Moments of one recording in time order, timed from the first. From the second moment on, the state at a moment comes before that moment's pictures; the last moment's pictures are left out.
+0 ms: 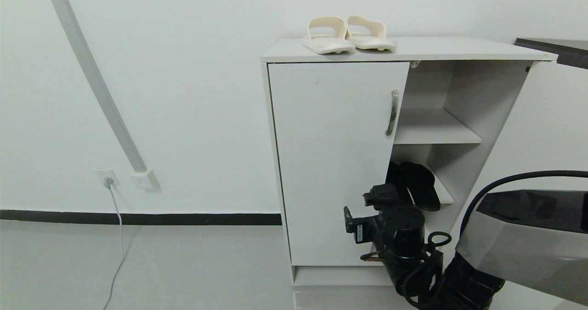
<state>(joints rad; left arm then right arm) 0.00 0.00 0.00 0.00 -0.01 0.00 0.75 2.23 -0.71 -1.36 -0.61 0.06</state>
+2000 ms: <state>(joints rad) 0.00 0.00 0.00 0.00 -0.01 0.00 0.76 2.26 -0.70 -1.40 -0.61 0.03</state>
